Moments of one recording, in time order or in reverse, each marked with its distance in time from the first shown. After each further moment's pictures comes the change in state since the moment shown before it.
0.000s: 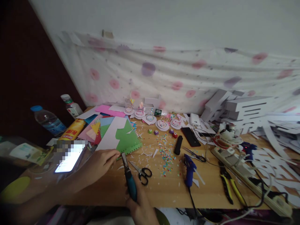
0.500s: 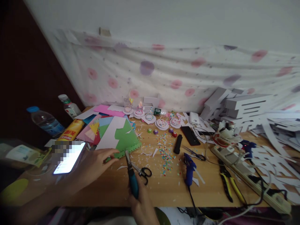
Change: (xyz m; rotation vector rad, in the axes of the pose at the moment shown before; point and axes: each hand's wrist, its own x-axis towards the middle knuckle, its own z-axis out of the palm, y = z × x) left_hand -0.001 -0.013 0.003 0.098 0.172 0.109; right_hand 0.002 0.004 0.004 0.099 0.136 0.064
